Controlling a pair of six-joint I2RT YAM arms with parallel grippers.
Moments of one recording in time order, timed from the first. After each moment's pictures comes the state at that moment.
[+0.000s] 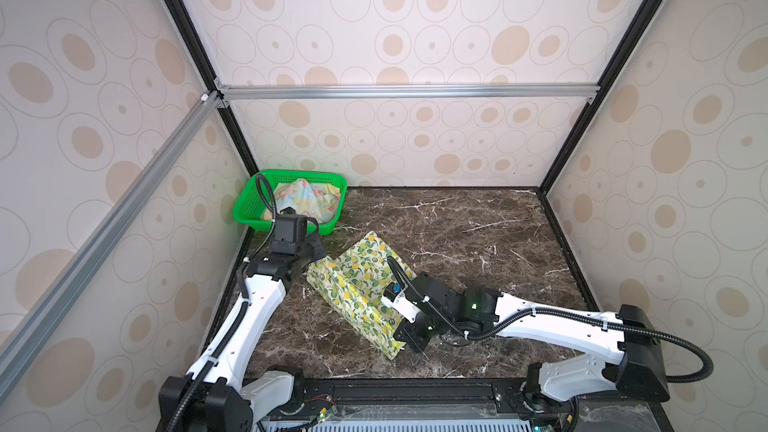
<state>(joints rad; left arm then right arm) -0.18 1.17 0.99 -0.58 -0.08 -0.52 1.15 1.37 1.04 -0.60 -0.23 0.37</state>
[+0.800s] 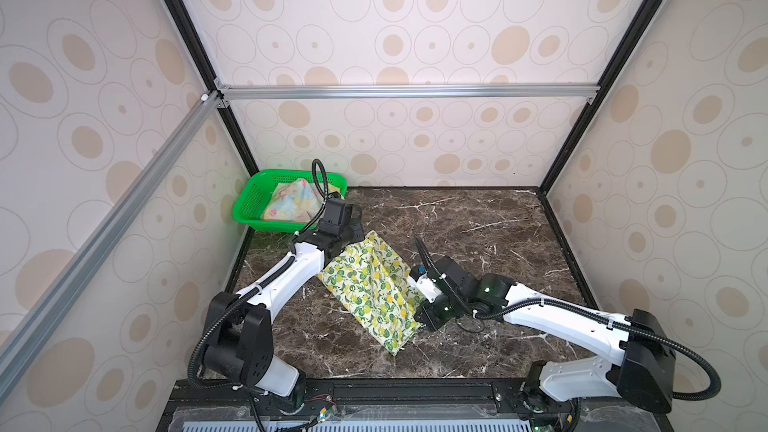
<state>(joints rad) -0.37 1.51 1.13 -0.33 -0.13 -0.55 0.92 1.32 0.94 -0.63 -0.26 0.38</state>
